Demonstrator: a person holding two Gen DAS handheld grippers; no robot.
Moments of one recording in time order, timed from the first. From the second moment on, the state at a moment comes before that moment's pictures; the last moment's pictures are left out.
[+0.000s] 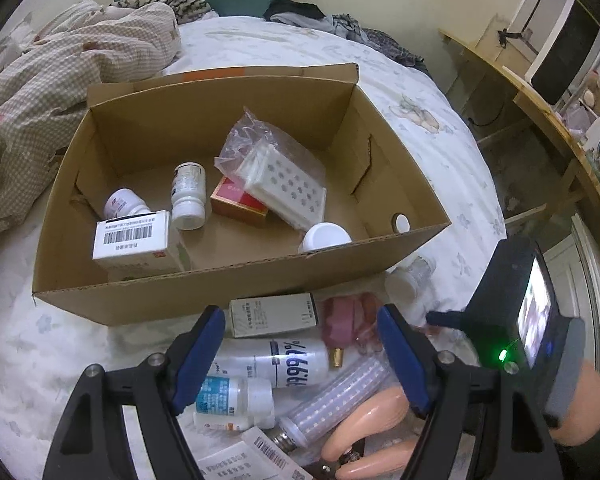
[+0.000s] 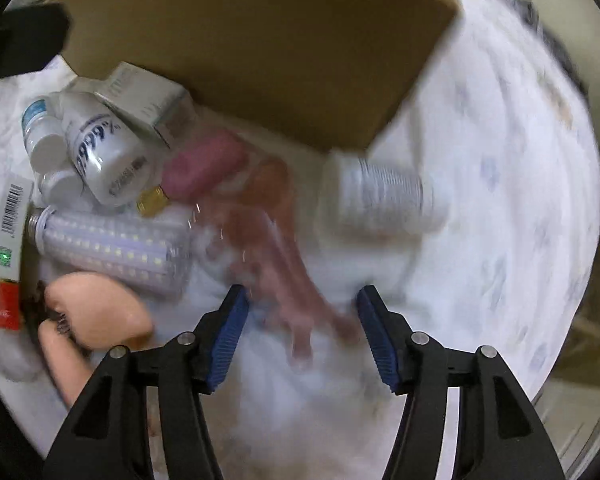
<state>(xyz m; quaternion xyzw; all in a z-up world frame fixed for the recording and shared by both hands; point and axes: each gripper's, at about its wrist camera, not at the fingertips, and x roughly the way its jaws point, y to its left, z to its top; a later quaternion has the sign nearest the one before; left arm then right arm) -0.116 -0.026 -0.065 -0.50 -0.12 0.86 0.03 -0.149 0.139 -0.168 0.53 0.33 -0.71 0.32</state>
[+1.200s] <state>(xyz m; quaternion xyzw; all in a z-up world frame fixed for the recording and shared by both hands) -0.118 -0.035 -0.075 -0.51 -0.23 0.82 0.09 -0.133 0.167 -0.156 0.59 0.29 -0.69 0.29</state>
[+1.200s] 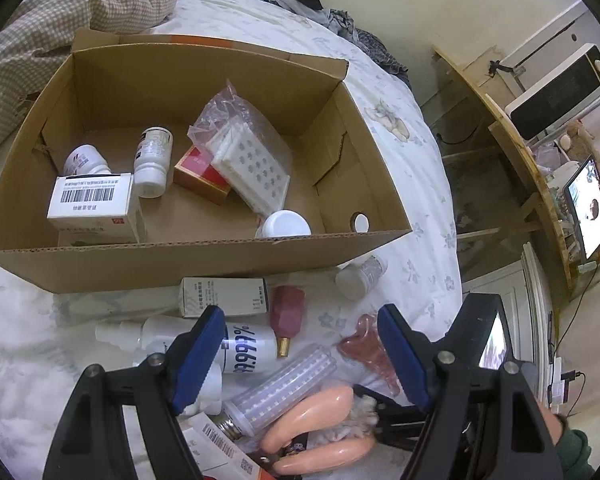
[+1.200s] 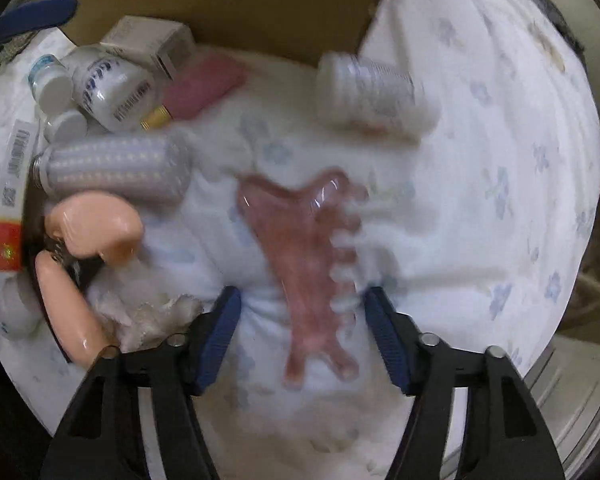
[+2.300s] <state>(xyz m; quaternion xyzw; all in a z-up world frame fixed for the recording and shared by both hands) -0.125 -0.048 -0.085 -0.48 -0.40 0.75 0.22 -0.112 0.139 -0.047 0.51 0.13 -0.71 0.46</state>
